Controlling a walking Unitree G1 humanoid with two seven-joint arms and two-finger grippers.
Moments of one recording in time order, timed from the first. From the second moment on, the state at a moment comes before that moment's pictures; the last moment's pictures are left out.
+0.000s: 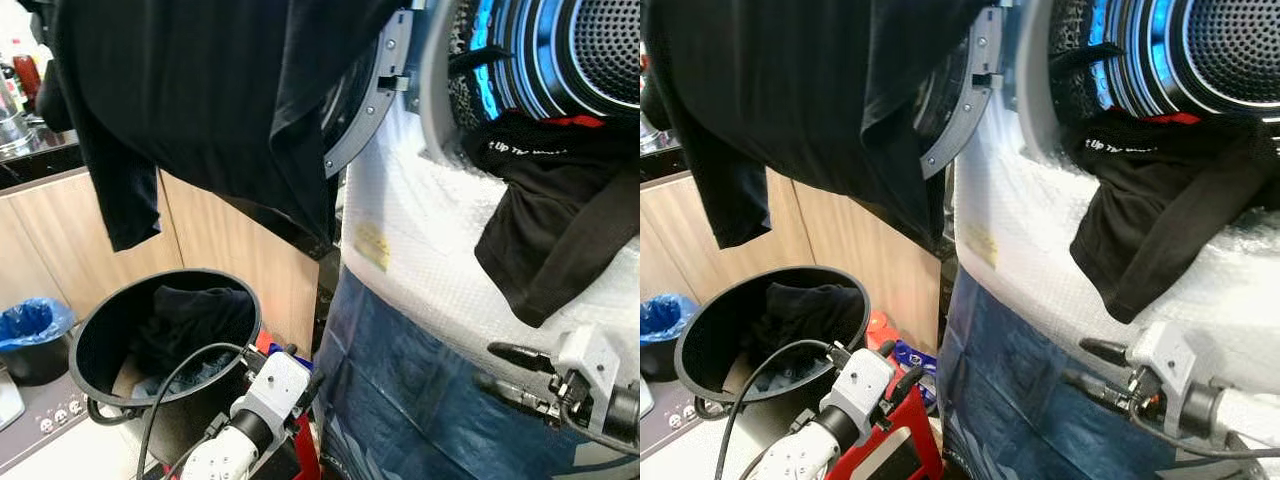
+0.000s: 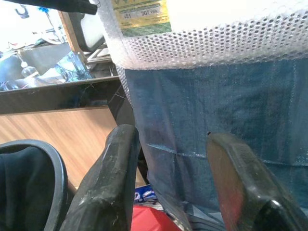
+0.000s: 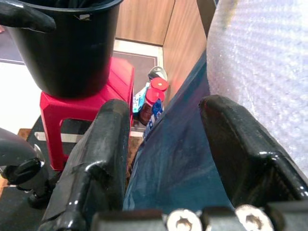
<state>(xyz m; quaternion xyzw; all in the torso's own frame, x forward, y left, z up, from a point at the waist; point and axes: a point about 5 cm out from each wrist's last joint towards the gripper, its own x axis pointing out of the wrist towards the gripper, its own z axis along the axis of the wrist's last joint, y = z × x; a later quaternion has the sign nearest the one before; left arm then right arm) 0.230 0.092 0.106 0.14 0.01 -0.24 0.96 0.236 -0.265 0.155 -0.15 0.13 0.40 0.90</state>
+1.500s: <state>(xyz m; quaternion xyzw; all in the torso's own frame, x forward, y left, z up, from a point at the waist) 0.231 0.089 0.104 0.15 0.01 -0.26 0.96 0.239 -0.320 0.148 -0.04 0.16 0.32 0.93</state>
